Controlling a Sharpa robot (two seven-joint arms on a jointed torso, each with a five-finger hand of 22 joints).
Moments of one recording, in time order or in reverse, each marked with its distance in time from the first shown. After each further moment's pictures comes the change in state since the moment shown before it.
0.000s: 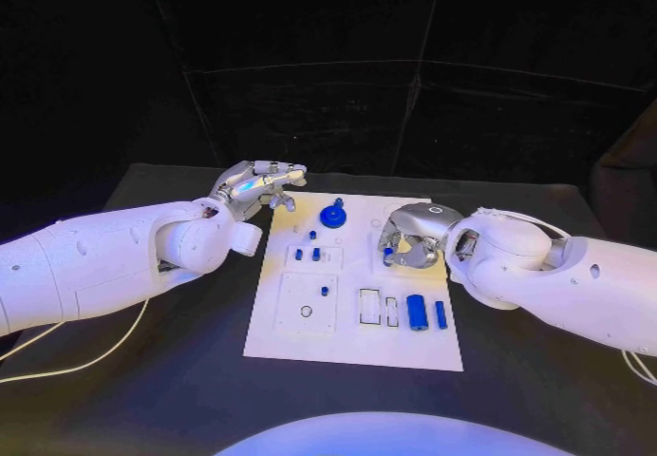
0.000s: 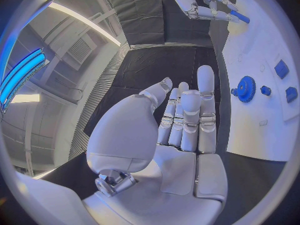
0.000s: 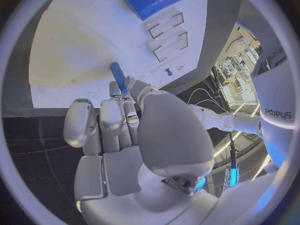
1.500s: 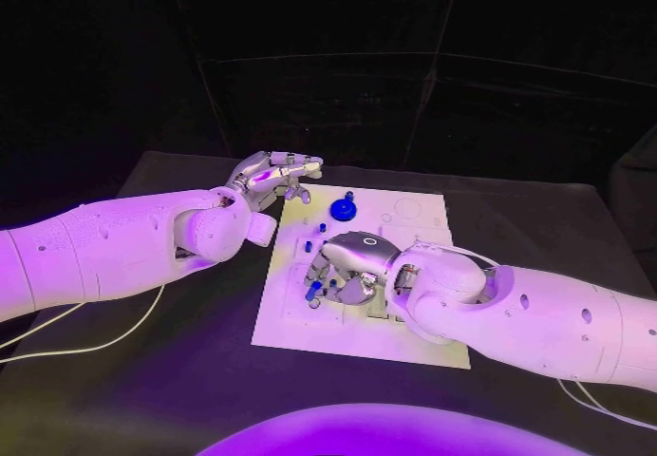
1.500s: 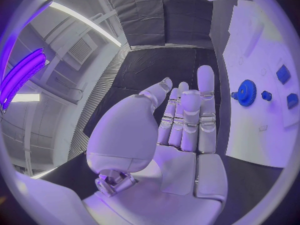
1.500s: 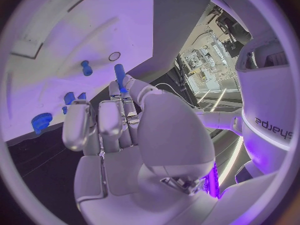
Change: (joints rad) left arm 0.001 0.010 0.000 0.002 0.000 0.000 0.000; left_hand 0.000 0.000 0.000 0.000 0.000 0.000 0.000 0.000 0.000 0.000 0.000 0.004 0.000 0.000 0.000 0.000 0.000 0.000 0.000 0.000 0.000 0.000; right arm -0.086 0.233 -0.027 0.001 0.035 -0.097 0.157; right_hand 0.000 -0.016 0.031 -0.025 0.012 0.003 -0.004 -0.006 -0.001 0.007 0.000 -0.023 -0.001 0.004 -0.004 0.017 0.017 0.000 0.011 0.004 0.015 0.024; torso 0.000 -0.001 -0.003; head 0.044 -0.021
